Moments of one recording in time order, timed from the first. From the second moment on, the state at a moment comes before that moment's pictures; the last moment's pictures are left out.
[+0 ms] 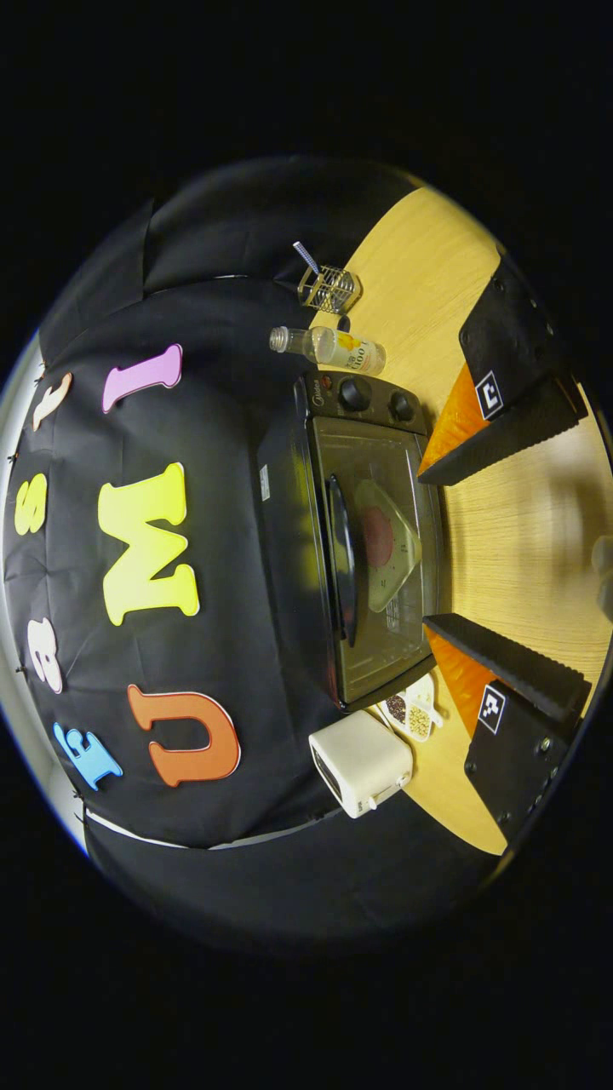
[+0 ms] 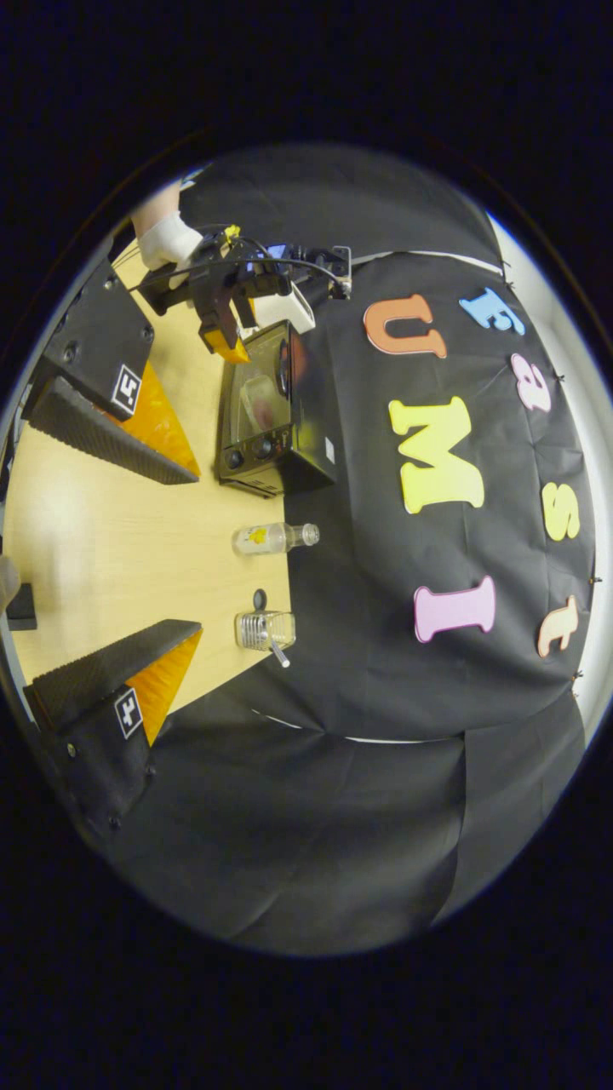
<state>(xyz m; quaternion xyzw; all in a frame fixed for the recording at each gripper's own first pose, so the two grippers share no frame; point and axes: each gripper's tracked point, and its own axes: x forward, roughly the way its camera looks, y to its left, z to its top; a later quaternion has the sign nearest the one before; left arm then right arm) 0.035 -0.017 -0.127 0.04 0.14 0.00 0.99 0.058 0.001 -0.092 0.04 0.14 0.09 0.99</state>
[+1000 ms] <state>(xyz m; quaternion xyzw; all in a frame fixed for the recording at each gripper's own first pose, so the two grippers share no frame) -0.161 0.052 0.082 -0.03 -0.01 -0.02 1.00 -0.038 0.036 0.060 0.02 -0.05 0.03 1.00</state>
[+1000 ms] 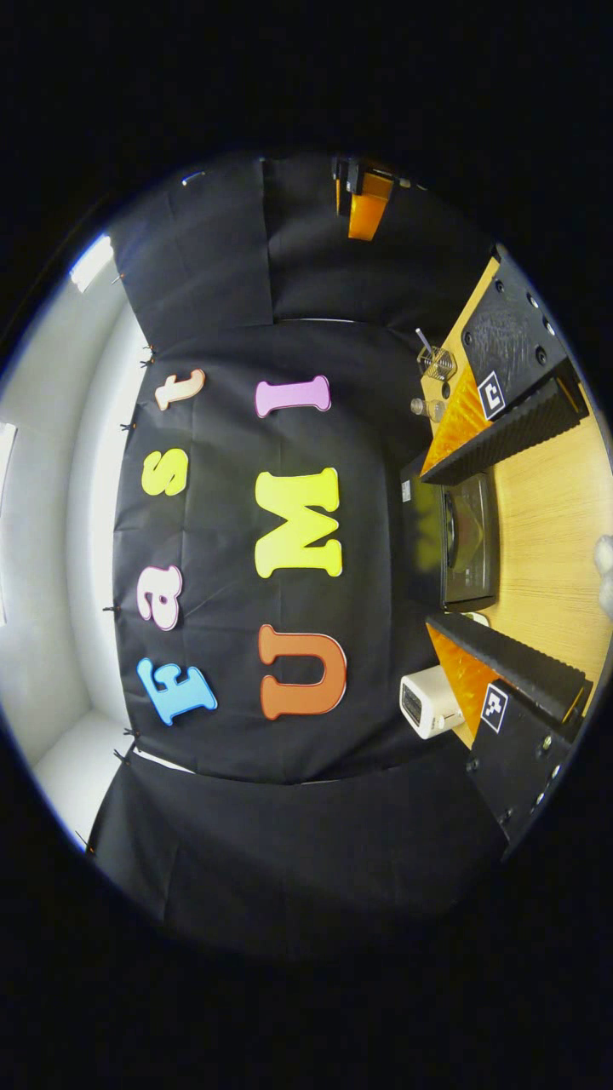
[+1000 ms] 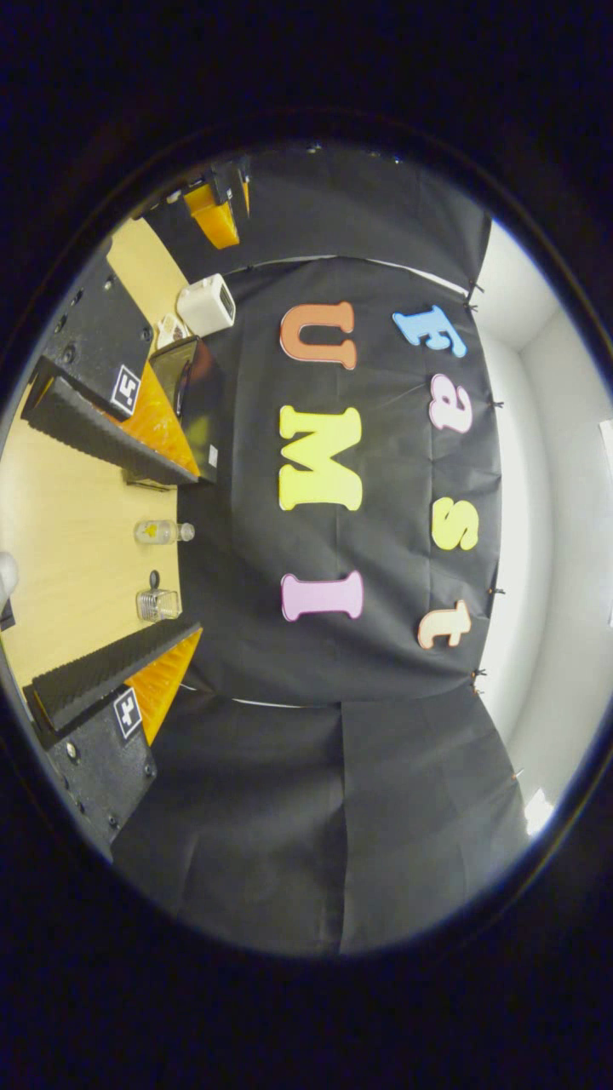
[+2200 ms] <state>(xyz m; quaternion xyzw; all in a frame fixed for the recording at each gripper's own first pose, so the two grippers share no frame) -0.187 0.049 0.124 -0.03 -0.05 0.01 1.00 -0.052 0.046 0.081 0.03 -0.06 0.07 1.00</state>
